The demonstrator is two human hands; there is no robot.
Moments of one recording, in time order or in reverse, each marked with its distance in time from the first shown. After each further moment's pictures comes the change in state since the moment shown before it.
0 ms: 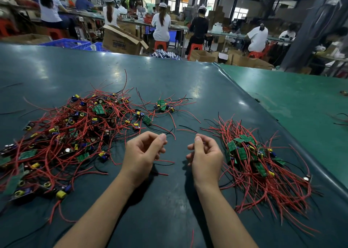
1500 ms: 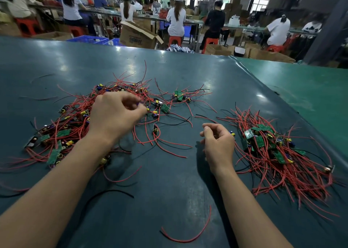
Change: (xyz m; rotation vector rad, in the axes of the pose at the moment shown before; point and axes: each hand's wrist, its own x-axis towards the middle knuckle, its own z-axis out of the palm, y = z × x) left_hand 0.017 0.077 -0.079 0.920 0.254 0.125; right_hand -0.005 -0.003 0.001 -0.170 -0.151 -0.081
